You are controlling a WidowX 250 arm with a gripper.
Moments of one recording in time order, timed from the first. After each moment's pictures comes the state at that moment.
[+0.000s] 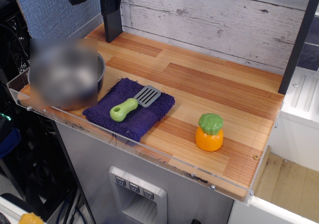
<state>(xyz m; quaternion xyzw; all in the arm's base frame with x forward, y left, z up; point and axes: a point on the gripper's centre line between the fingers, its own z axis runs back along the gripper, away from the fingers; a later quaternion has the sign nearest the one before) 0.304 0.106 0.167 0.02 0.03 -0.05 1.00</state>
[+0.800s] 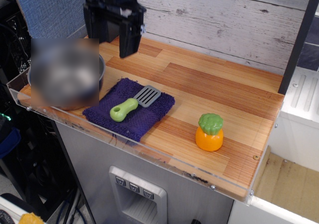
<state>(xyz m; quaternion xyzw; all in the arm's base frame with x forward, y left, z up) 0.297 0.076 0.112 0.02 0.06 -0.08 0.99</state>
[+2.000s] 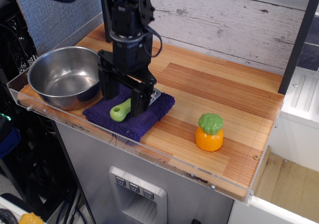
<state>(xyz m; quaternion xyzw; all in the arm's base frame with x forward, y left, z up) 0.274 0.052 0.041 0.03 0.04 -0.10 0.99</state>
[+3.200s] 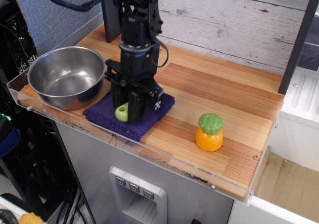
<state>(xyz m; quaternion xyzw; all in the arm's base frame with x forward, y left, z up) 0.275 0.045 0.034 0.02 0.08 -0.12 0.99</state>
